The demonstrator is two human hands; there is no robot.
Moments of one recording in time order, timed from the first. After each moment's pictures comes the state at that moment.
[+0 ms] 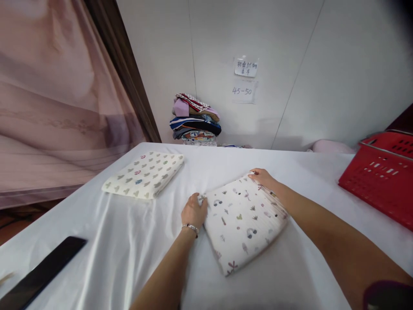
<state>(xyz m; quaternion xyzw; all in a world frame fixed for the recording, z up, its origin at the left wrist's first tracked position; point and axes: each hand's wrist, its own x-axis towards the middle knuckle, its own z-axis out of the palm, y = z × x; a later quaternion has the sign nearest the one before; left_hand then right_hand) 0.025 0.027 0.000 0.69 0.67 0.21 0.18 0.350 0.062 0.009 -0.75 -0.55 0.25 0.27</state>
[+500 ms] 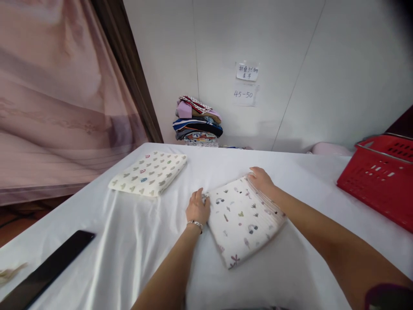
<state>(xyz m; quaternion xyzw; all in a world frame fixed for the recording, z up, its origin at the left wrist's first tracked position) 0.024 0.024 -0.004 0.72 0.63 0.25 0.15 0.318 0.045 0.016 -0.75 -0.62 0.07 0.20</state>
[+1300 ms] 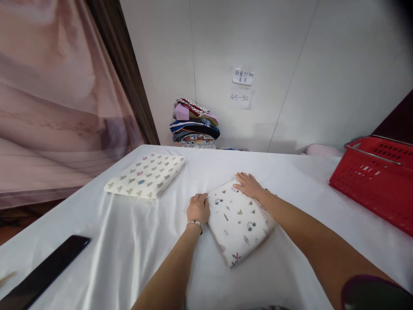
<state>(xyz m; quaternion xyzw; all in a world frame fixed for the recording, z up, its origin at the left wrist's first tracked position) 0.025 0.026 -0.008 0.76 0.58 0.26 0.16 0.294 0.045 -0.002 -0.67 -0.73 0.07 0.05</state>
